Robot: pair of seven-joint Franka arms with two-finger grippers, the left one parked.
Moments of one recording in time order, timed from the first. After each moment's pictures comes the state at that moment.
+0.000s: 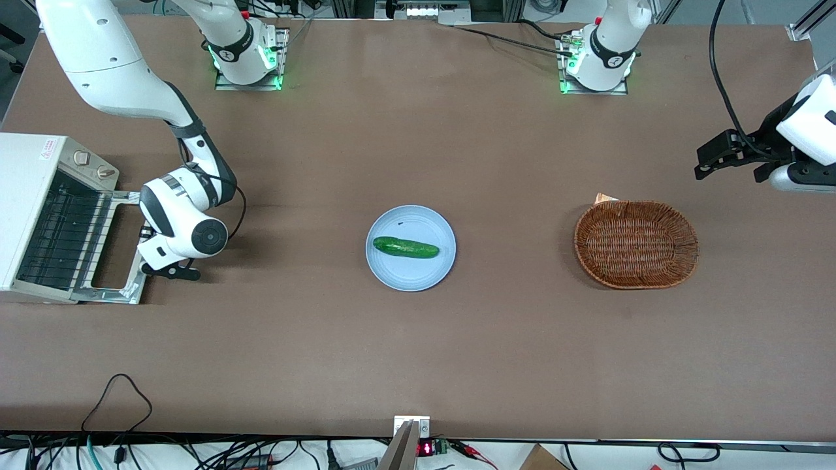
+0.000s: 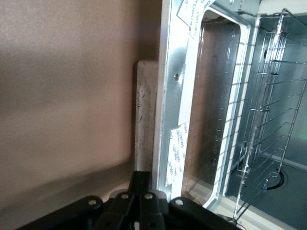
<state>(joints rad) 0.04 0.66 0.05 -1.85 -0.90 1.96 0.77</state>
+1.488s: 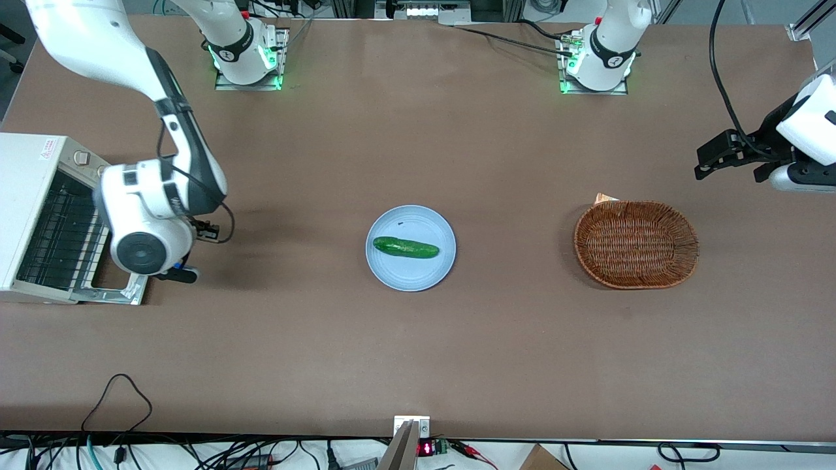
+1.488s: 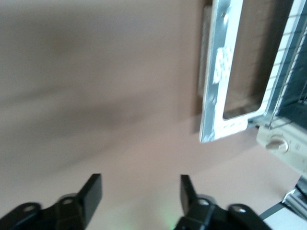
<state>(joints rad) 0.08 0.55 0.07 -1.53 -0.23 1.55 0.44</state>
